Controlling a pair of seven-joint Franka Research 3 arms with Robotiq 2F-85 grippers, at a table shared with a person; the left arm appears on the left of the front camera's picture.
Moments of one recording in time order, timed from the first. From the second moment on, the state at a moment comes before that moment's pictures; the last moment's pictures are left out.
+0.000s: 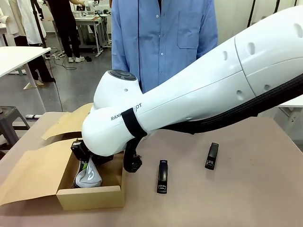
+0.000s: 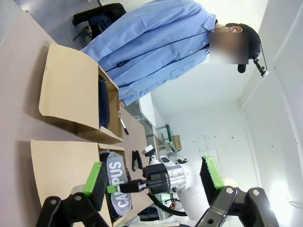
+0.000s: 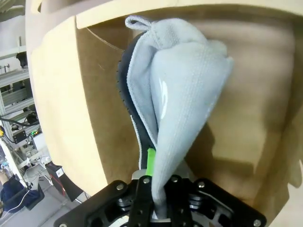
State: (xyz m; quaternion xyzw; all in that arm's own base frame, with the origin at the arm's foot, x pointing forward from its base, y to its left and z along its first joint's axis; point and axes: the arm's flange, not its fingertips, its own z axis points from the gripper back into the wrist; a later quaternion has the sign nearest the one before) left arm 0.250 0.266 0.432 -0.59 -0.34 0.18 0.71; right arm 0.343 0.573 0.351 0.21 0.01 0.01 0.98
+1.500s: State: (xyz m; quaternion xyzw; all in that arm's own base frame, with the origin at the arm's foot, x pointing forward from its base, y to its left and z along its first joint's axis) left arm 0.250 0.266 0.432 -0.59 -0.35 0.18 0.71; right arm 0.327 0.522 0.426 0.22 0.00 0.06 0.97
